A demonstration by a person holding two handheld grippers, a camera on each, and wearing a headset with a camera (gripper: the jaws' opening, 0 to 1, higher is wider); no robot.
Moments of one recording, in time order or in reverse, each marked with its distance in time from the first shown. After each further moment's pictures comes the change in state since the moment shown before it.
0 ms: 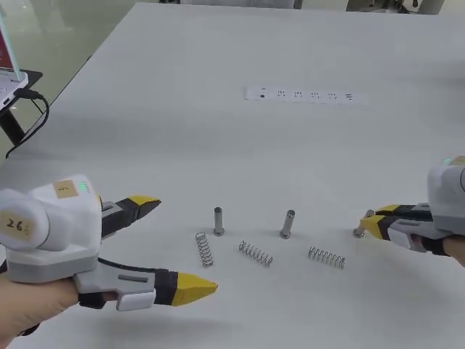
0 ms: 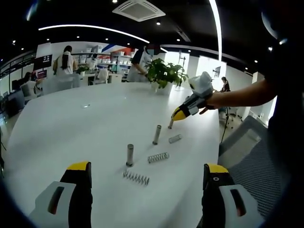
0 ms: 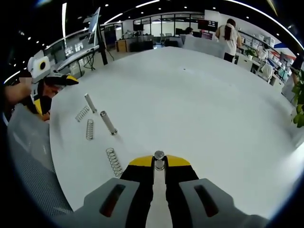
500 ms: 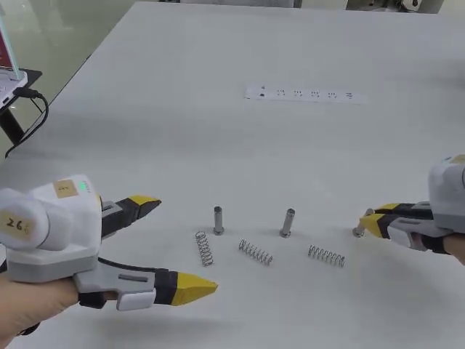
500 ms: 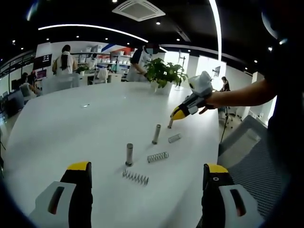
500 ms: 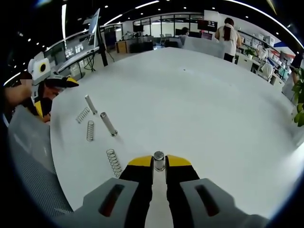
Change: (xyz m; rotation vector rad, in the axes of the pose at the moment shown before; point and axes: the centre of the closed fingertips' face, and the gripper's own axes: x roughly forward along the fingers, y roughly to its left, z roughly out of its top) left arm 0.001 0.000 -0.001 -0.002 0.004 -0.005; right arm 0.000 -0.001 0.001 0.010 -0.009 0.007
